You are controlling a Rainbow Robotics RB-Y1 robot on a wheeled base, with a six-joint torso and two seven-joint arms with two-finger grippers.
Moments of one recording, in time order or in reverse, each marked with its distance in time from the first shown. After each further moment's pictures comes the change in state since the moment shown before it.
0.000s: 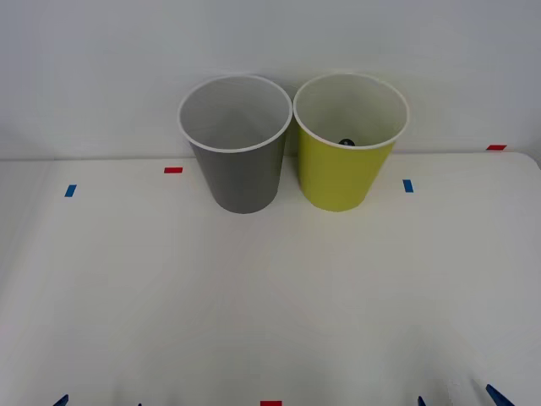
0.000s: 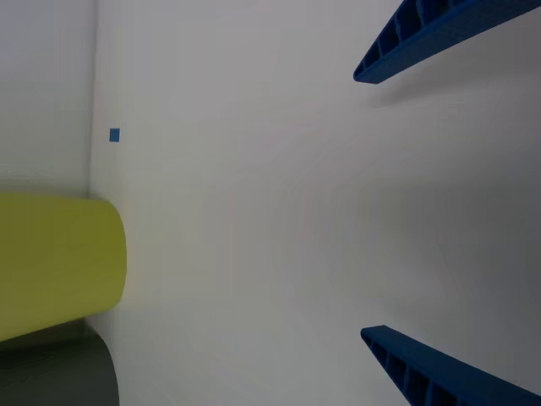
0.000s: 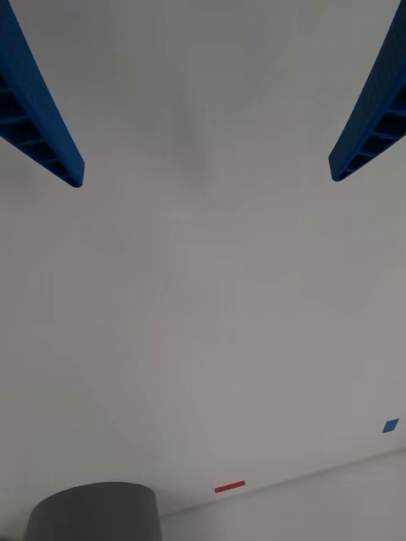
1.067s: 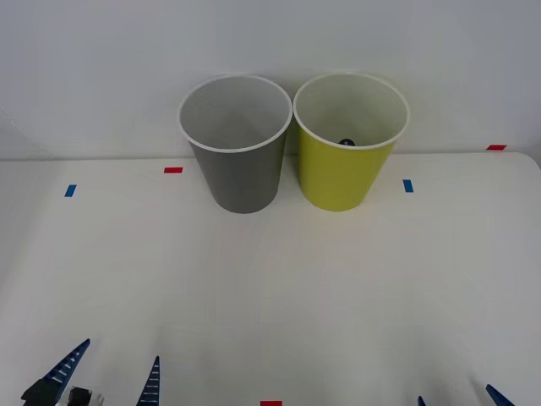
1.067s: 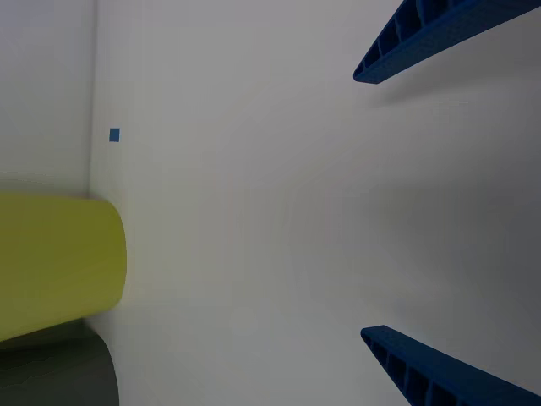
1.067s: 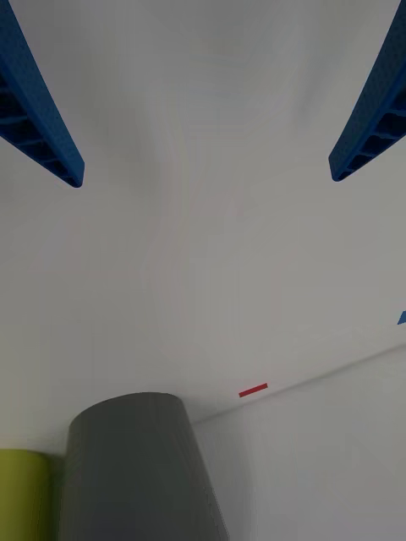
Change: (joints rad) right arm 0.000 0.000 0.000 0.000 0.000 0.000 0.000; left arm -0.145 0.002 -0.002 0.000 -0.090 -0.016 0.003
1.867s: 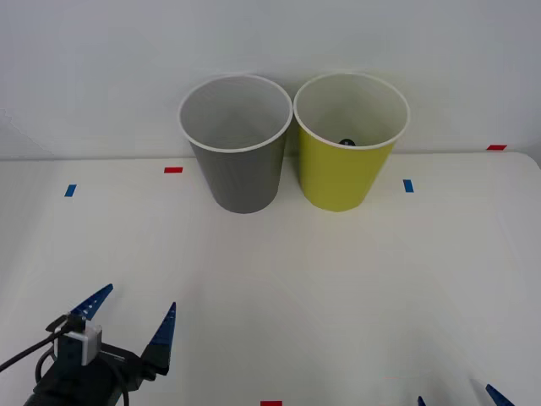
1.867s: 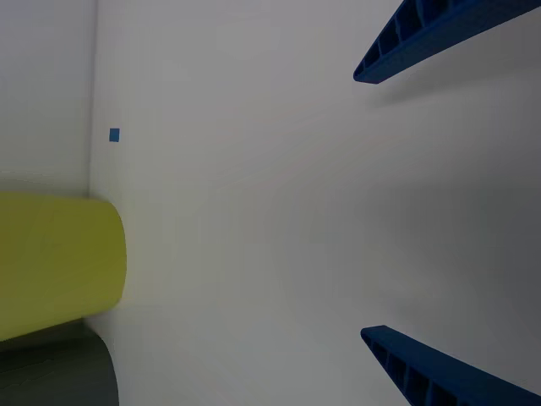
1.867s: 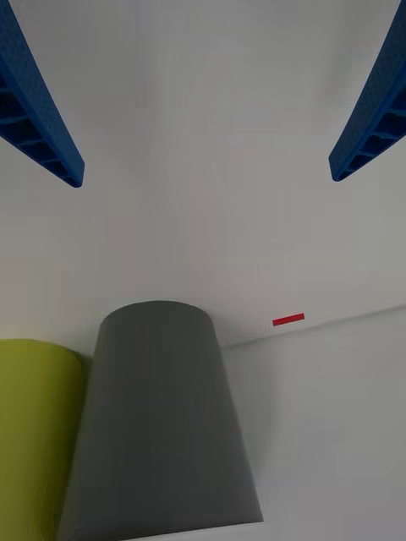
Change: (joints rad) right arm 0.000 0.000 0.000 0.000 0.000 0.000 0.000; left arm -0.227 0.207 -0.060 -0.062 0.335 0.135 -0.057
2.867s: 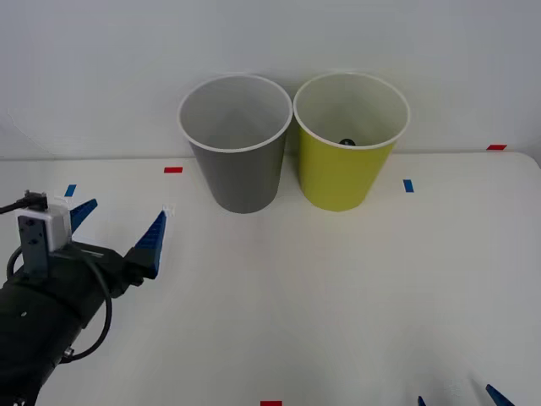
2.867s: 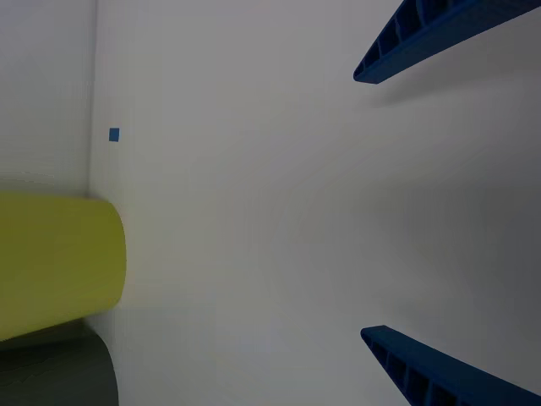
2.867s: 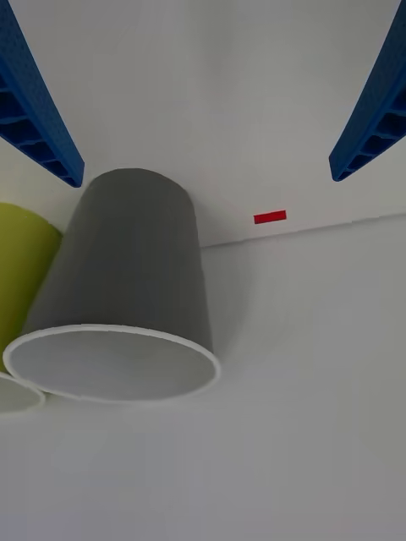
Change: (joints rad) right arm 0.000 0.000 0.000 0.000 0.000 0.000 0.000; left arm -0.205 0.006 0.149 -0.352 0.208 0.518 0.048
